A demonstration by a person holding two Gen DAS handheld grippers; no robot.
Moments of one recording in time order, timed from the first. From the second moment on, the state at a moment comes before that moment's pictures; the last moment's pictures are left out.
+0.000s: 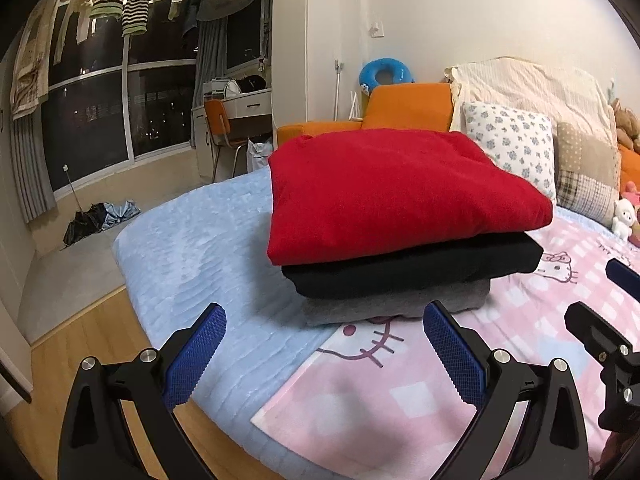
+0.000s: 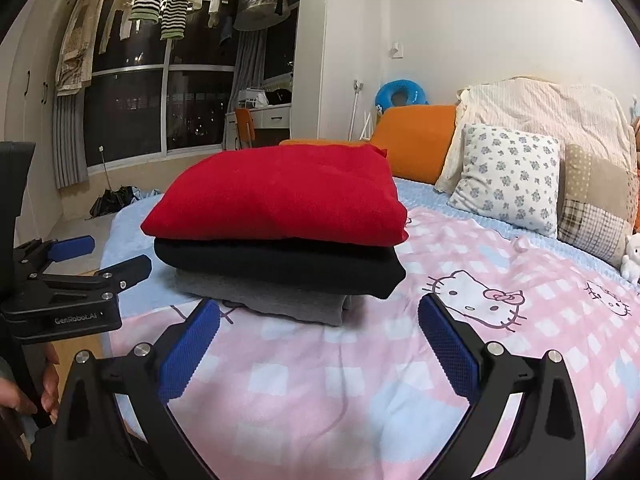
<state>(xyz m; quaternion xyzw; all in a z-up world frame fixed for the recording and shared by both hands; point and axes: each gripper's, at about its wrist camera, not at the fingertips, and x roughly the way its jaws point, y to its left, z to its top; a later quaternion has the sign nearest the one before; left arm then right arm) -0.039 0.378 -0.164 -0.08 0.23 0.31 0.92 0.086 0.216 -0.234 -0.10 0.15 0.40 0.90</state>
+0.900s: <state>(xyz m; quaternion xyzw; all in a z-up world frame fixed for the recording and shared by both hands) -0.033 0.366 -0.157 -0.06 0.21 0.30 0.93 0.085 0.215 -0.232 -0.09 0.14 0.41 0.90</state>
